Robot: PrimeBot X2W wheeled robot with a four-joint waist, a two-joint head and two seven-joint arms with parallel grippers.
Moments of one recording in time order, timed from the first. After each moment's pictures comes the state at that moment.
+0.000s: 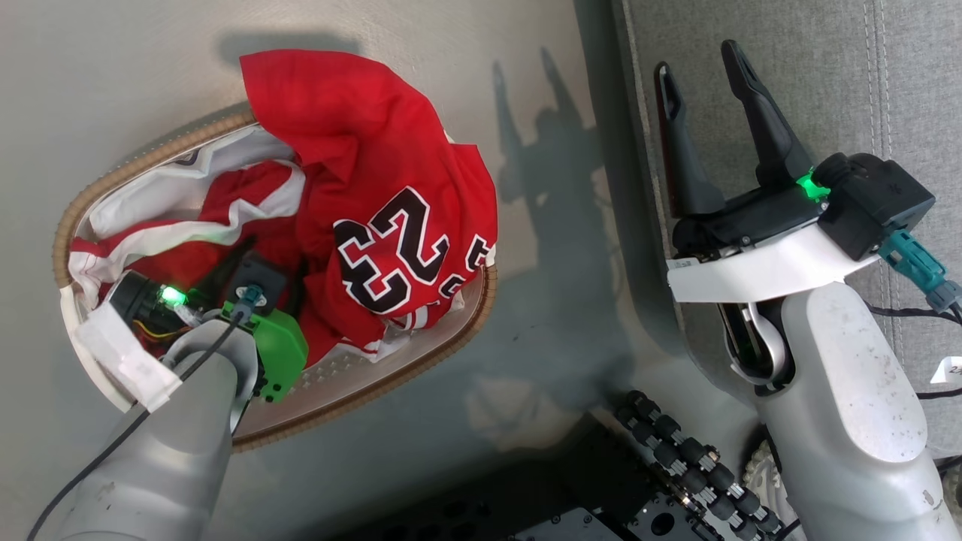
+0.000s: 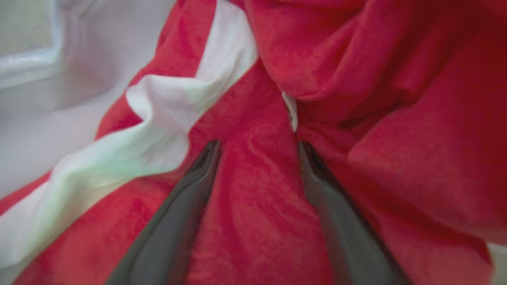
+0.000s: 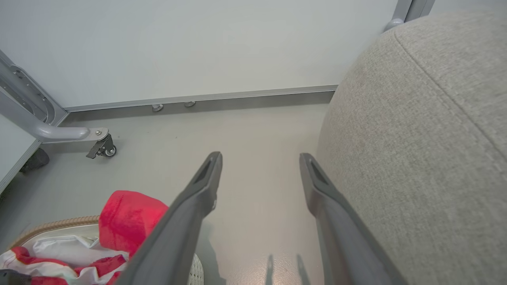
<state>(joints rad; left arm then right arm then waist) -0.75 0.20 -0.52 1.08 -0.03 -0.12 -0.26 -0.52 -0.05 0.18 0.04 0.28 0.13 -0.26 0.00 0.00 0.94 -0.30</state>
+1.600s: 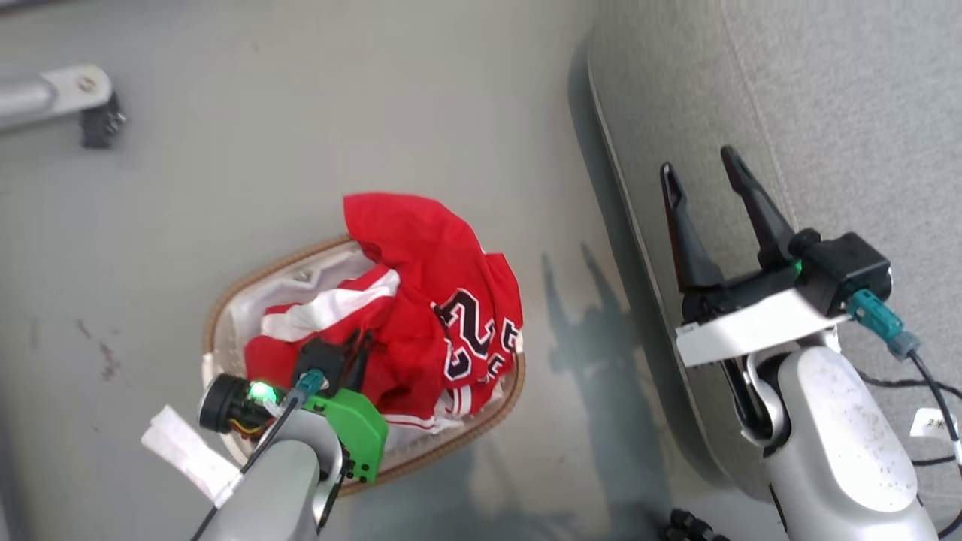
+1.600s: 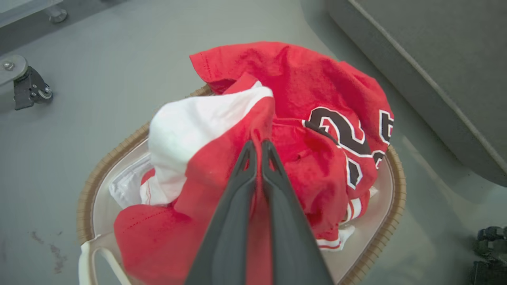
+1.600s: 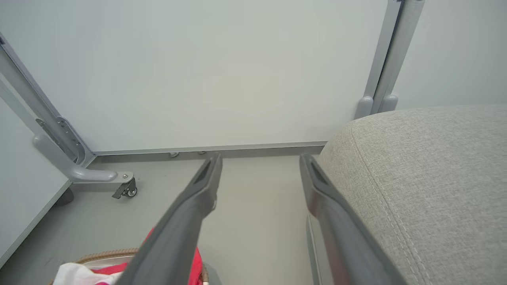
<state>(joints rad) -0.51 0.08 -0.48 0.92 -0.18 -0.10 -0.26 -0.39 -0.05 0.13 0.14 0.21 0.13 -0.26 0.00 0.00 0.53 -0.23</state>
